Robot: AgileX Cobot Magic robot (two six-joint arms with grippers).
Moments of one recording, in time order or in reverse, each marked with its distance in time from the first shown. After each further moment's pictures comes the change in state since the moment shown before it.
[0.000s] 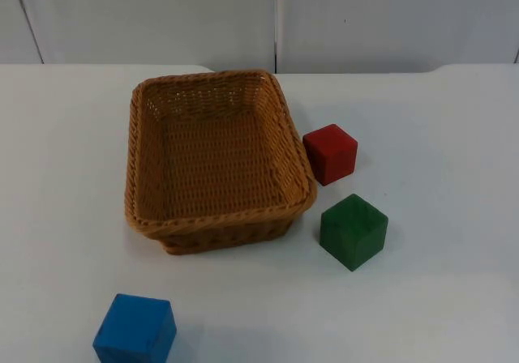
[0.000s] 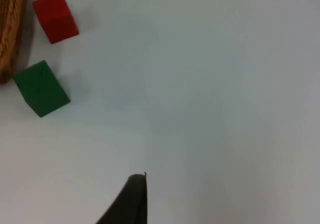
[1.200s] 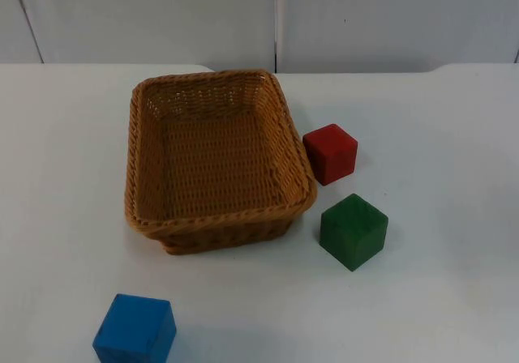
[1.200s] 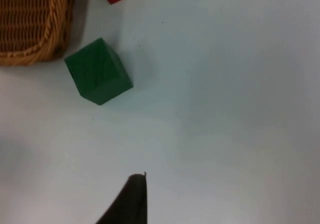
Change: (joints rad) right arm 0.000 0.601 -0.113 0.321 -0.203 -0.240; left arm 0.000 0.408 0.000 -0.306 -0.067 0.424
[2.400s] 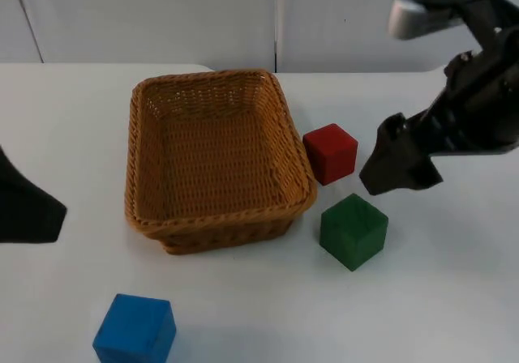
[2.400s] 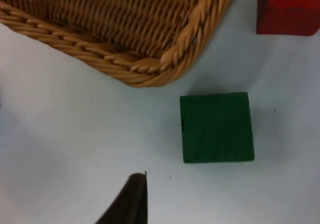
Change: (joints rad) right arm 0.420 0.554 -0.215 -0.045 -0.320 -0.069; left arm -0.134 0.223 0.000 -0.113 -0.084 0.123
